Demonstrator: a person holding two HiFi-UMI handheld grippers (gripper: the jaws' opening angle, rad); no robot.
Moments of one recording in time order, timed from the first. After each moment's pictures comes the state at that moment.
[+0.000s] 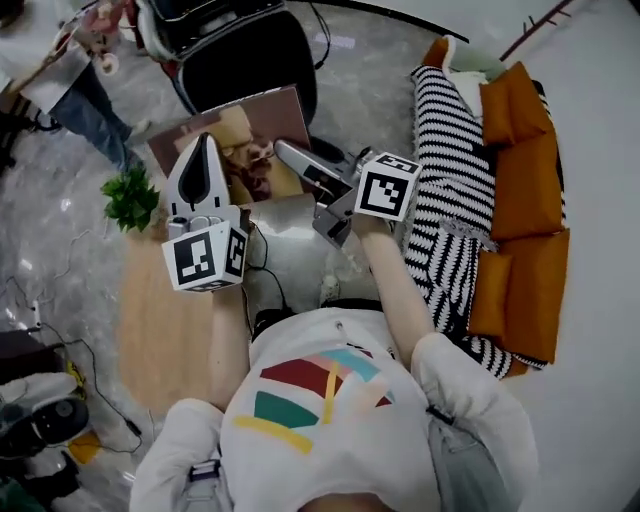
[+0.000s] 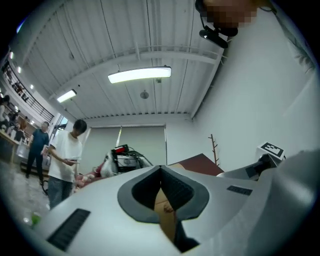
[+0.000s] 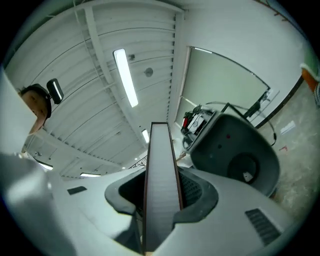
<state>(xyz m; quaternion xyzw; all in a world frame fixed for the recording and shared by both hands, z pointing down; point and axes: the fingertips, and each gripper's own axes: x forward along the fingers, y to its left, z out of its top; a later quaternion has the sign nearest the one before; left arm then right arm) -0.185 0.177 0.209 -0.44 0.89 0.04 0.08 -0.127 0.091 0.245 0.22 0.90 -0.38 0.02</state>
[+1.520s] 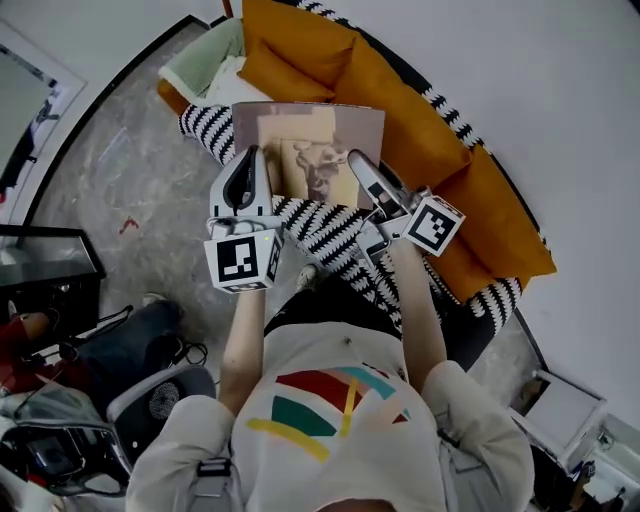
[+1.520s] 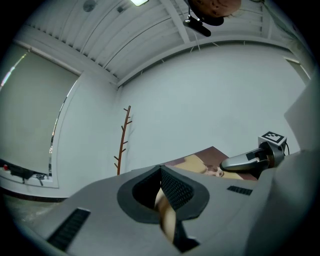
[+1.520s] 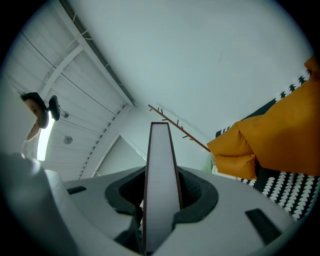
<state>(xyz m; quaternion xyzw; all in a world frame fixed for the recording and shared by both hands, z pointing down) 0.075 -0.619 0.315 -0.84 0.54 -0.01 -0.01 0.232 -0.604 0.335 -0.38 0.81 -0.39 0.22</state>
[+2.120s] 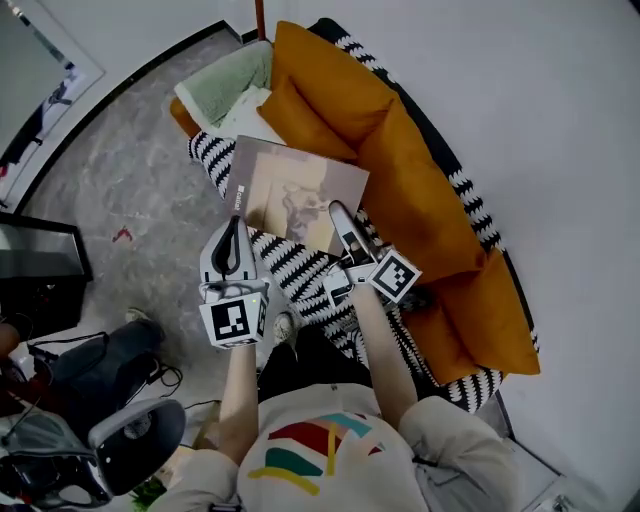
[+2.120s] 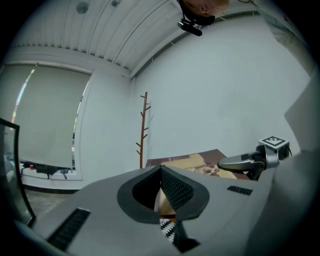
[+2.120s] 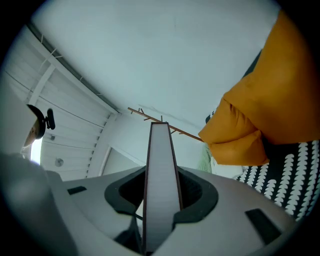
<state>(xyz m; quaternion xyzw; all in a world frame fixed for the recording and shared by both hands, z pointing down) 0.025 -0.704 0.415 -0.77 0.63 -0.06 -0.04 0.203 -0.743 0.452 -0.36 0.75 -0.47 0.28</state>
